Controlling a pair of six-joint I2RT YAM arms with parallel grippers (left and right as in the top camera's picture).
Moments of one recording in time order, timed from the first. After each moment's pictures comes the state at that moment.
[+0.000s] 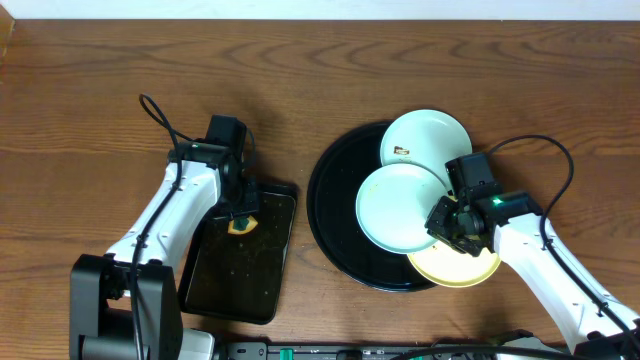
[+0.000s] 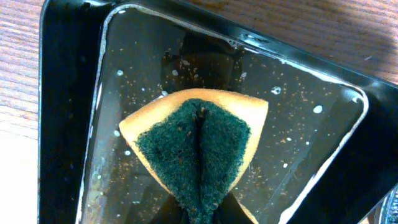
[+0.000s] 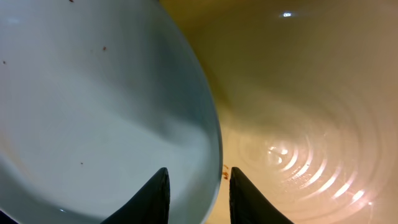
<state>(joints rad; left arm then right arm) -0.16 1.60 1.03 -0.95 0.01 -0.32 0.28 1.37 0.77 -0.78 -0.08 0.84</state>
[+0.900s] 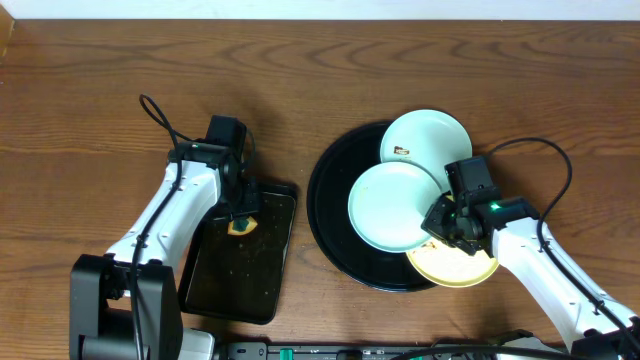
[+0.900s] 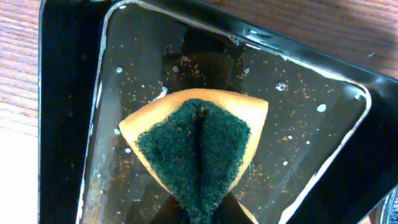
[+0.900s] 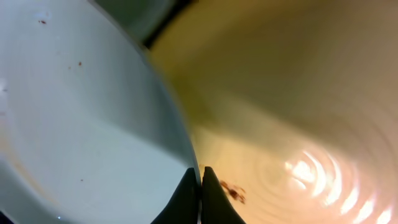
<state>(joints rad) -0.16 1.60 1.03 -0.96 0.01 -0.32 0.28 1.37 0.72 -0.66 -0.09 0.84</state>
